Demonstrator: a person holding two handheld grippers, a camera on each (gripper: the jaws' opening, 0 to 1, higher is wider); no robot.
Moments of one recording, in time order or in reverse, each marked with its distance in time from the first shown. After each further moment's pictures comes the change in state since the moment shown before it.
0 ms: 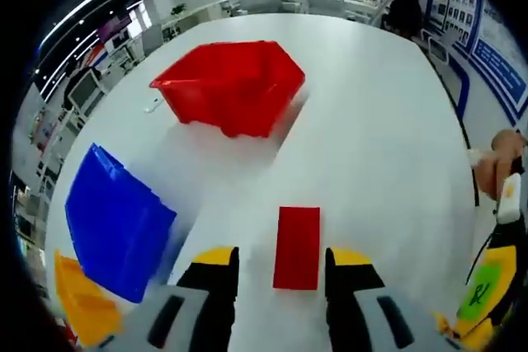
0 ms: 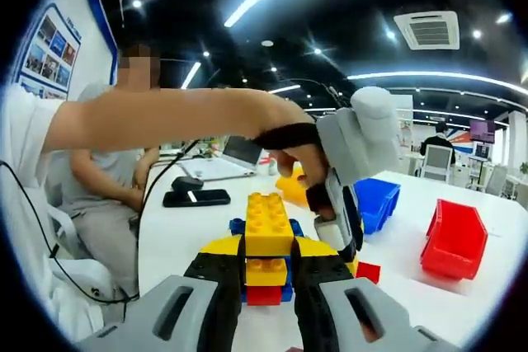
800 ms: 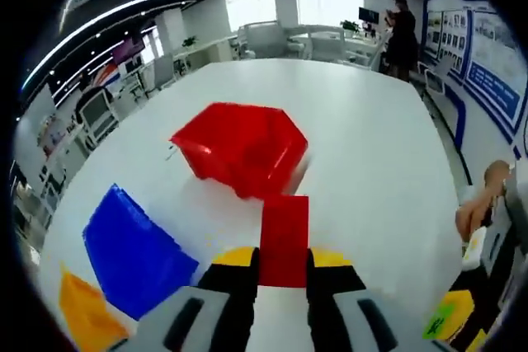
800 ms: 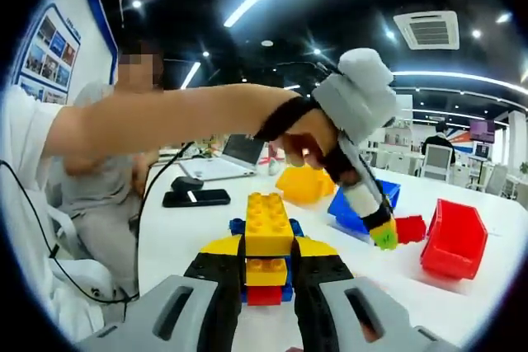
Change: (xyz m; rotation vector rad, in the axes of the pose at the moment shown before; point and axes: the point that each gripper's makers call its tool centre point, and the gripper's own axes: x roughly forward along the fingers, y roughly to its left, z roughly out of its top) left arm -0.053 0.010 0.072 -0.045 -0.346 0.035; right arm 0.002 0.000 0.000 0.000 0.003 -0.002
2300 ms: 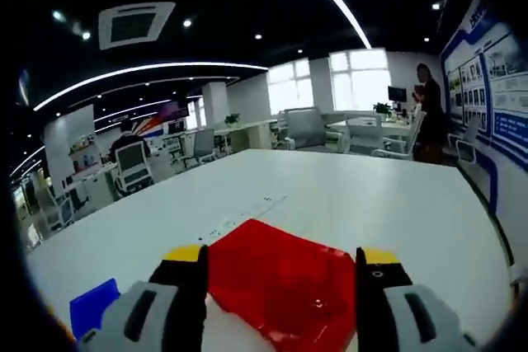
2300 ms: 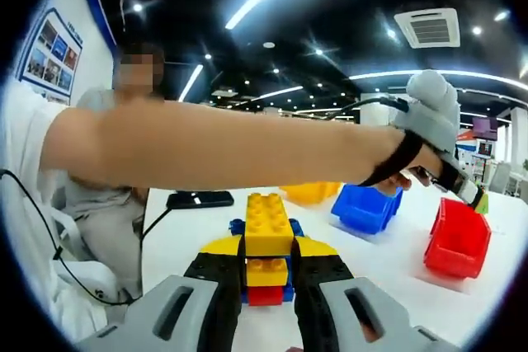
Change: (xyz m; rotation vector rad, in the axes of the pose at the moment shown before) left arm 0.087 0.052 0.119 -0.068 -0.398 0.165; right arm 0.000 0.003 0.000 0.013 -0.012 0.024
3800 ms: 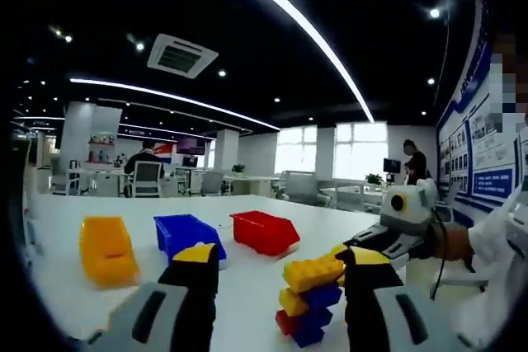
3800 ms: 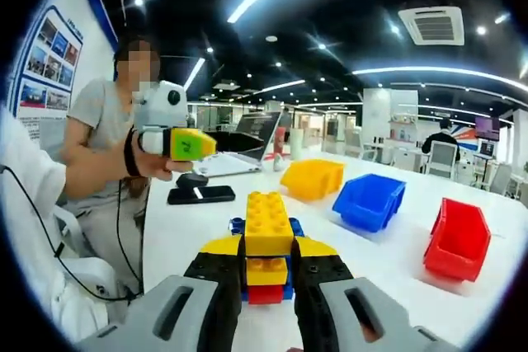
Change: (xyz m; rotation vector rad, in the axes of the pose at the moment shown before) left arm -0.340 -0.028 -0.097 -0.176 -0.334 -0.017; right arm 0.001 -0.001 0.000 -0.008 0.041 0.012
